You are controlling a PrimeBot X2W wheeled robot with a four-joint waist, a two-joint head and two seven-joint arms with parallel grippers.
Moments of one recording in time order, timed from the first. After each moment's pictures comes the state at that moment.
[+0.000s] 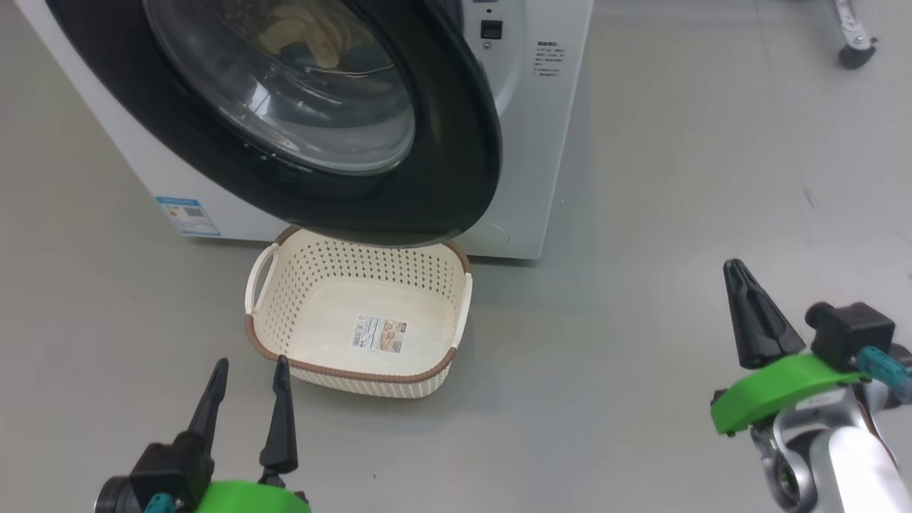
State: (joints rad) left arm 0.04 0.14 -0.22 0.00 -0.26 0.09 -0.18; right arm -0.04 -0.04 -0.02 0.01 0.11 0.13 -0.04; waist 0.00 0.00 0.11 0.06
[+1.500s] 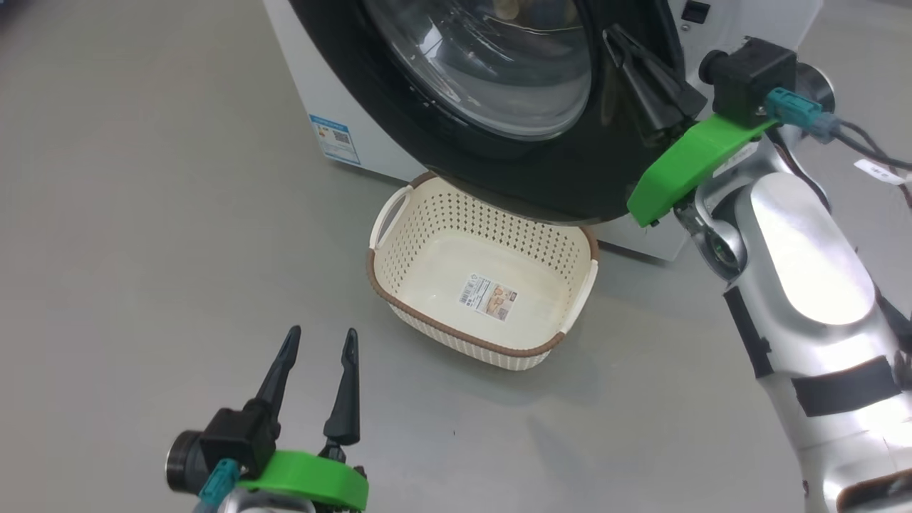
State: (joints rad) left arm -0.10 0.08 -0.33 0.14 -0.26 0.06 -0.24; right arm -0.76 -0.06 0.27 0.46 0.13 0.13 -0.12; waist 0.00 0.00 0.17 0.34
